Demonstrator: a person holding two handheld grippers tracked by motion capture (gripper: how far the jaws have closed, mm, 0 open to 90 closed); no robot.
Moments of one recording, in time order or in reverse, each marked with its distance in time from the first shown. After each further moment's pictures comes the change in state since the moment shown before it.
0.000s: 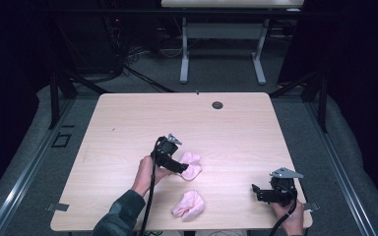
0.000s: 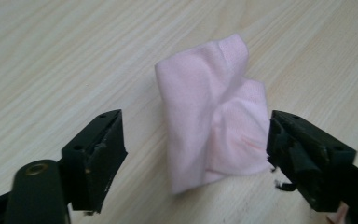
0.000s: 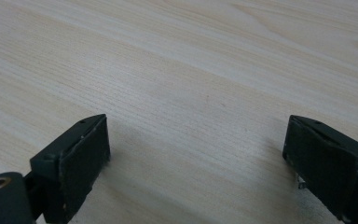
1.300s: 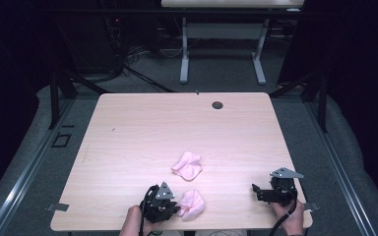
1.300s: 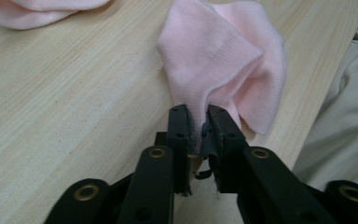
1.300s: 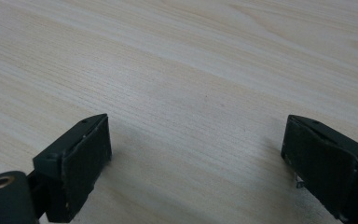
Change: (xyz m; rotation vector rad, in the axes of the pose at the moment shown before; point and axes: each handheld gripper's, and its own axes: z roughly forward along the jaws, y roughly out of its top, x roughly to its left) left arm -0.080 -0.110 -0.022 -0.016 -0.106 0.079; right arm 0.000 0.000 0.000 -0.007 -0.006 0.009
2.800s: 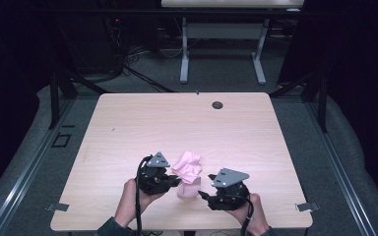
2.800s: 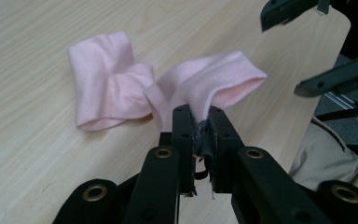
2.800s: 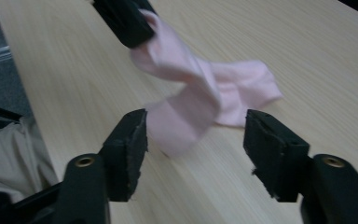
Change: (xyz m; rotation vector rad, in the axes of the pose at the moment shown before) left arm 0.023 0.073 -0.052 -0.101 -0.047 -0.034; right arm 0.168 0.093 -0.043 -0.090 0.356 -0.452
